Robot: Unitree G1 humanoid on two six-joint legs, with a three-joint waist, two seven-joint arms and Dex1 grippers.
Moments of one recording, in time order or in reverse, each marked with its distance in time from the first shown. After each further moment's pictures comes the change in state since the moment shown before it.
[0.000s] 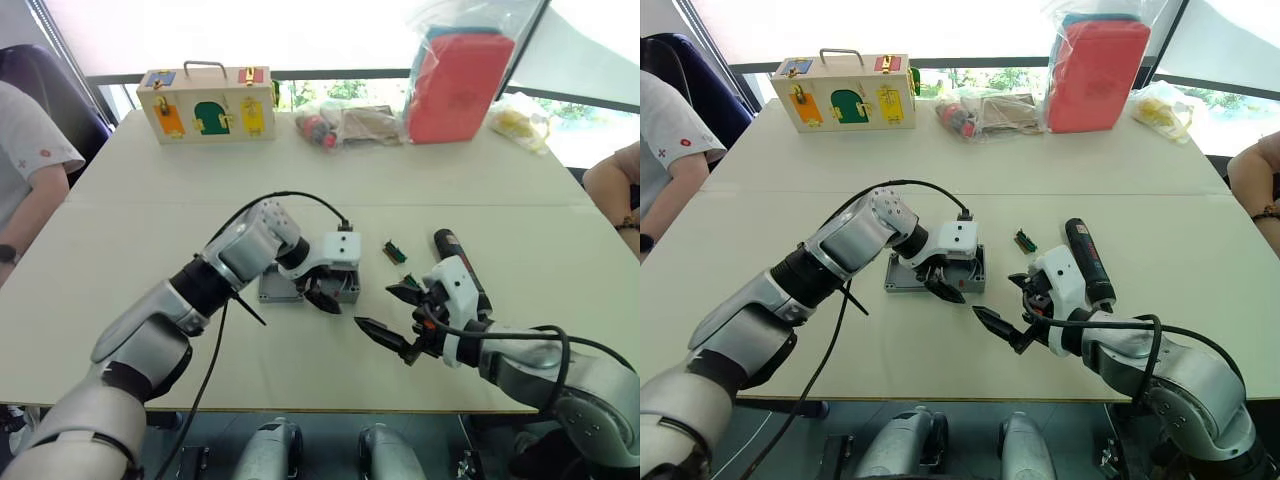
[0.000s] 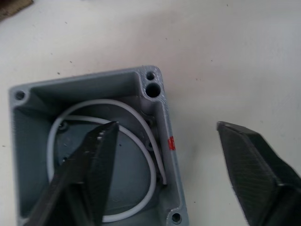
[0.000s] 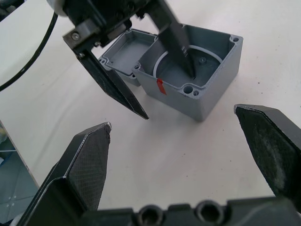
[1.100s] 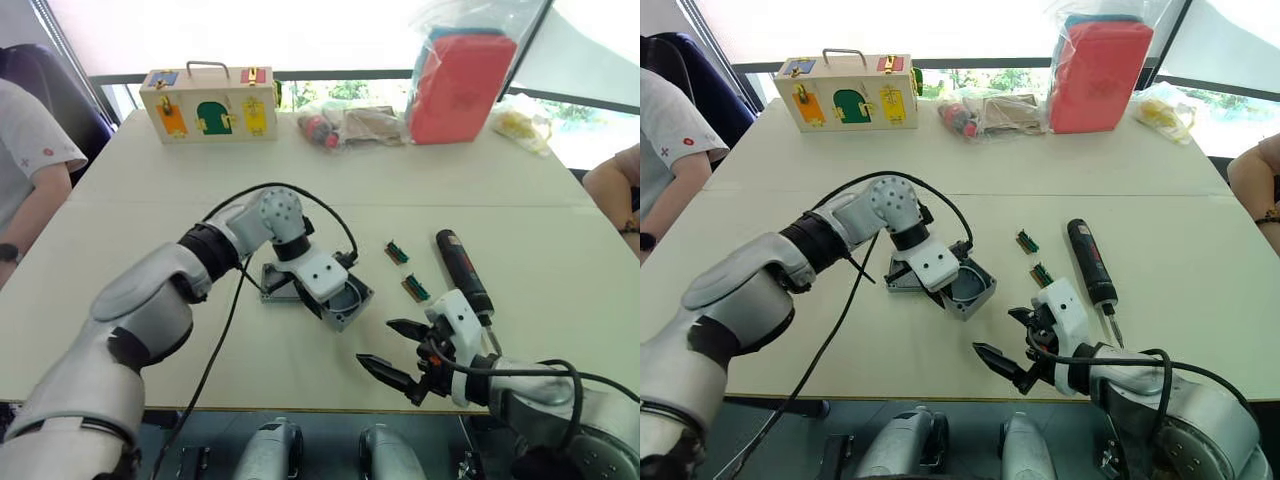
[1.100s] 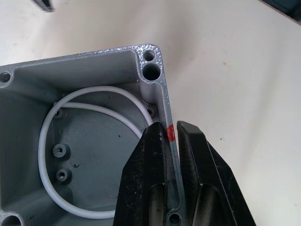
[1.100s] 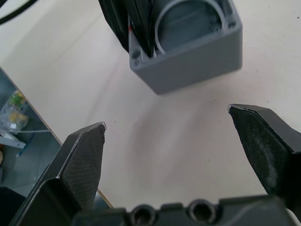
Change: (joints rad) left arm -0.280 -0.027 -0.384 0.562 -0.240 -1.095 -0.275; right arm 0.217 0.007 -0.030 -0.090 0.007 -0.001 0.036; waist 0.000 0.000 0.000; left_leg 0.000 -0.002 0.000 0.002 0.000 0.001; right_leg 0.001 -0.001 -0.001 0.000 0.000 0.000
